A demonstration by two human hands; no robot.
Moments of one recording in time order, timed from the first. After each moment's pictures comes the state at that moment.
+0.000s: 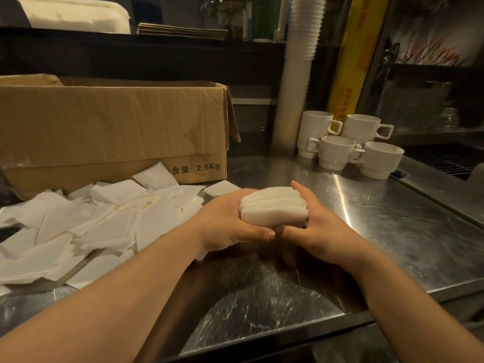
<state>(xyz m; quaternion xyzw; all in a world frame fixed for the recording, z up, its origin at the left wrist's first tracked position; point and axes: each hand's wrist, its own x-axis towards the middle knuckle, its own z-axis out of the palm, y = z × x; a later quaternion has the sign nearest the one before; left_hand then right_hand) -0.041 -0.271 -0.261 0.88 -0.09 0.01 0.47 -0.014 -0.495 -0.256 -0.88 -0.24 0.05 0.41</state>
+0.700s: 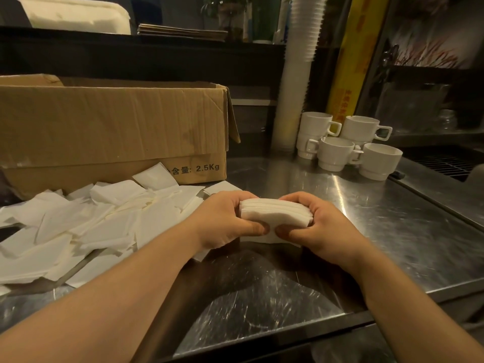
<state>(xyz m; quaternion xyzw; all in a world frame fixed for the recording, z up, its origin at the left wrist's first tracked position) -0.045 -0.270 -0.255 0.87 -0.10 0.01 0.49 -0.020 -0.497 -0.254 -0.82 -0.25 0.03 0.51</state>
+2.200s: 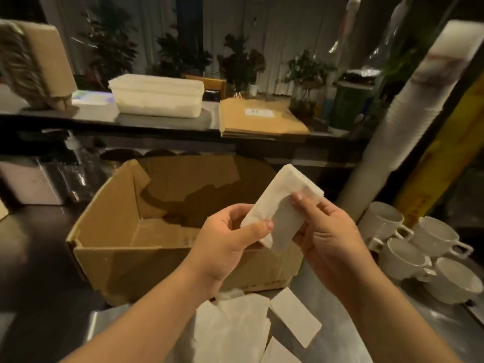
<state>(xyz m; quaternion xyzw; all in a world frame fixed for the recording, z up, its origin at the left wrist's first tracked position) -0.013 -0.123 -0.052 0.65 0.07 0.08 0.75 0.046 -0.279 -0.017 -0.61 -0.07 0.11 0.78</state>
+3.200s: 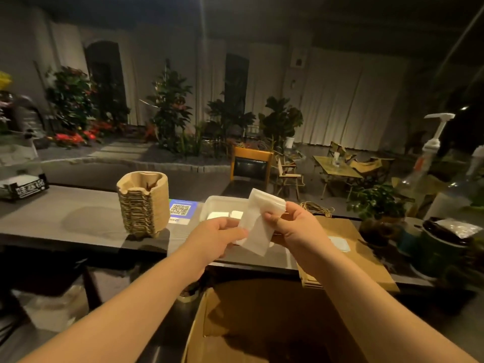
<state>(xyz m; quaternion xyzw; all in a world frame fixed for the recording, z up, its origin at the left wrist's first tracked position) 0.069 0.149 0.172 0.77 0.21 0.11 0.60 0.174 -0.010 0.195 -0.68 -0.20 0.20 0.67</state>
